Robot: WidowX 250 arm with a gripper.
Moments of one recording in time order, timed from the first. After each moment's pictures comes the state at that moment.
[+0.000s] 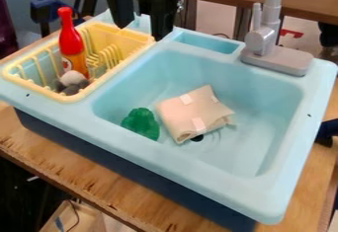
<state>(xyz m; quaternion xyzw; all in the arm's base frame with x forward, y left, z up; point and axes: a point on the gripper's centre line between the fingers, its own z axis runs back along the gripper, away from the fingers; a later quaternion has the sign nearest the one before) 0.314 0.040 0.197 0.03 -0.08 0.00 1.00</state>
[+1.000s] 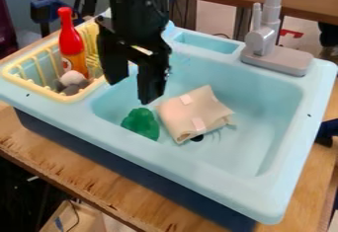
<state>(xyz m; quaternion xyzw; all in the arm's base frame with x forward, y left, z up) 0.257 0.009 0.157 0.02 -0.03 -0.08 1.00</state>
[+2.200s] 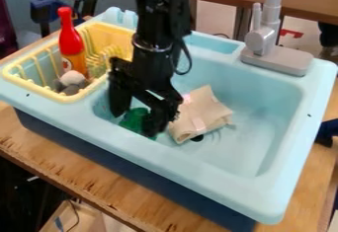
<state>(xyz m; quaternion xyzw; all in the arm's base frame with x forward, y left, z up) 0.268 0.008 0.103 0.09 0.03 -0.04 1.00</state>
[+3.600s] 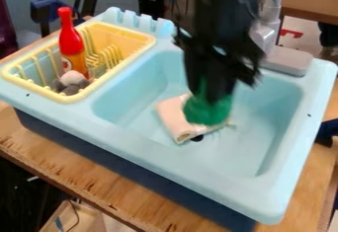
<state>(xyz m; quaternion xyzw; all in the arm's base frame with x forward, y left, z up) 0.272 -0.078 0.172 0.00 -0.08 -0.15 0.99</state>
